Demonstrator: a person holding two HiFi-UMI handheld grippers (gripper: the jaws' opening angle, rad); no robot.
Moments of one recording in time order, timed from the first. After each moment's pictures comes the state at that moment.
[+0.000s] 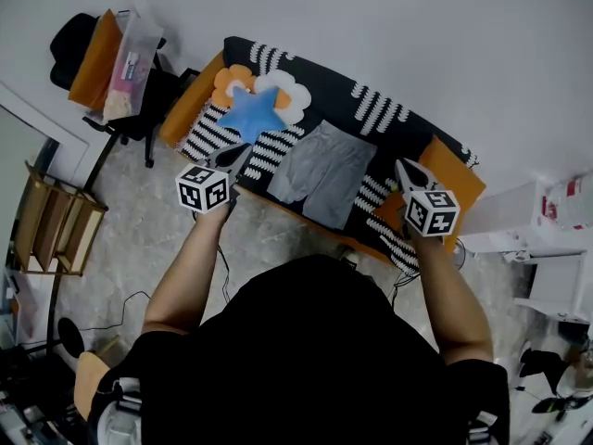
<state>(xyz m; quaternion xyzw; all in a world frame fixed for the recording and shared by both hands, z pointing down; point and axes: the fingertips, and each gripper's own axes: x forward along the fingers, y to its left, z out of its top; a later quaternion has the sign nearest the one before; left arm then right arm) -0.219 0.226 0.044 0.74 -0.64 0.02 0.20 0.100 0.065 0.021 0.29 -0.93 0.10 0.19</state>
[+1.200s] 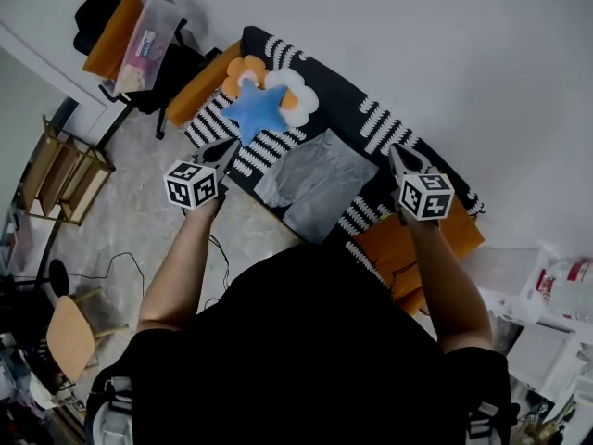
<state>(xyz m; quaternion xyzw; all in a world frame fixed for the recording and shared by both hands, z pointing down) -0.193 0.112 0.049 0.64 -0.73 0.03 0.21 0.073 -0.145 0.050 0.17 -0.96 0.10 0.21</state>
